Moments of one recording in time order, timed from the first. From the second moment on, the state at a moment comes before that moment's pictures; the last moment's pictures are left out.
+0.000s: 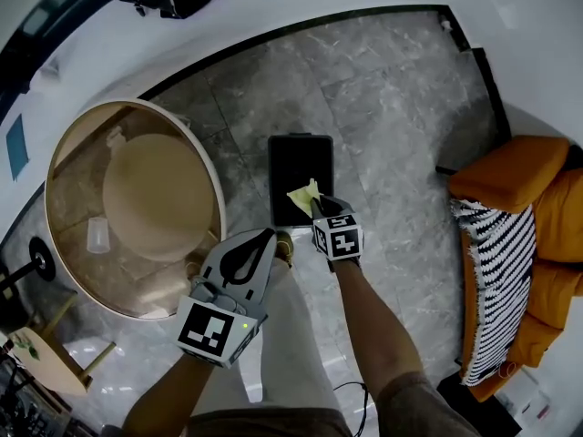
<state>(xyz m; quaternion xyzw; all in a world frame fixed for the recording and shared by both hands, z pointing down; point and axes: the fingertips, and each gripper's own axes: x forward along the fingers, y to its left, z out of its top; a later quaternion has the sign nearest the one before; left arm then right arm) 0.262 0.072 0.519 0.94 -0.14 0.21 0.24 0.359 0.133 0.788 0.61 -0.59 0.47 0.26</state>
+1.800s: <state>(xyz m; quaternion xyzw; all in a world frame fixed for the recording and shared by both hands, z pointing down) 0.116 0.018 0.314 0.93 -0.25 0.13 0.24 0.200 0.014 0.376 0.60 -0.76 0.24 0.12</state>
